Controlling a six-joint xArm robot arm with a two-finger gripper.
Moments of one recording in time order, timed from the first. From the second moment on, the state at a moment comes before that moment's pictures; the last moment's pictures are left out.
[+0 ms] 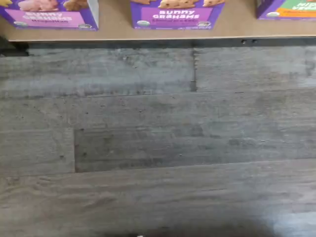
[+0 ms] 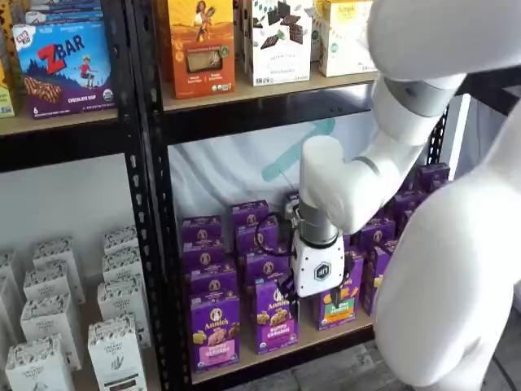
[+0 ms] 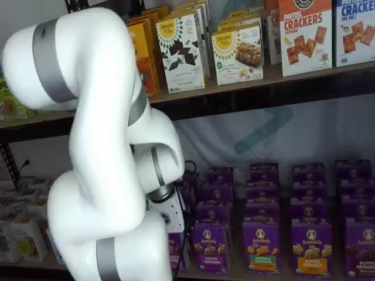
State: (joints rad) arm 0.24 -0.26 -0.20 -0.20 0.40 0.44
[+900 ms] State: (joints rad) arm 0.27 0.24 -0.48 -0.17 0.20 0.45
